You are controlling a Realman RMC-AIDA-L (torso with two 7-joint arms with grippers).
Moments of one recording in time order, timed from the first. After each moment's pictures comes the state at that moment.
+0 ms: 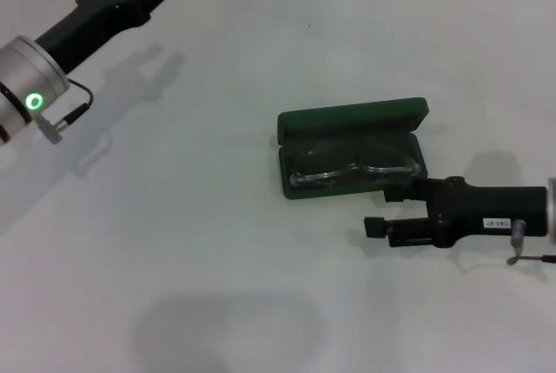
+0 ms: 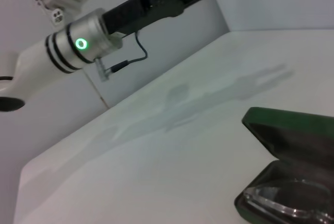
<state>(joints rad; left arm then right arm) -0.50 -2.03 1.18 0.40 0.86 1.09 -1.21 0.49 2.02 -1.23 -0.55 -1.62 -1.36 1.52</state>
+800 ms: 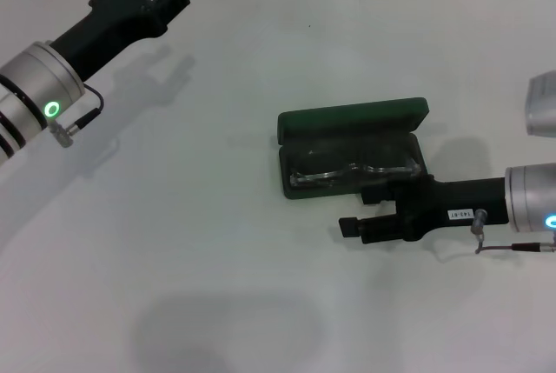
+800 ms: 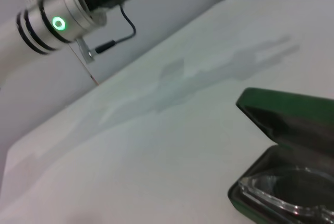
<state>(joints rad) -0.50 -2.06 1.14 0.42 0.91 1.07 -1.11 0.63 2.02 -1.29 -0.40 -1.63 -1.26 1.54</state>
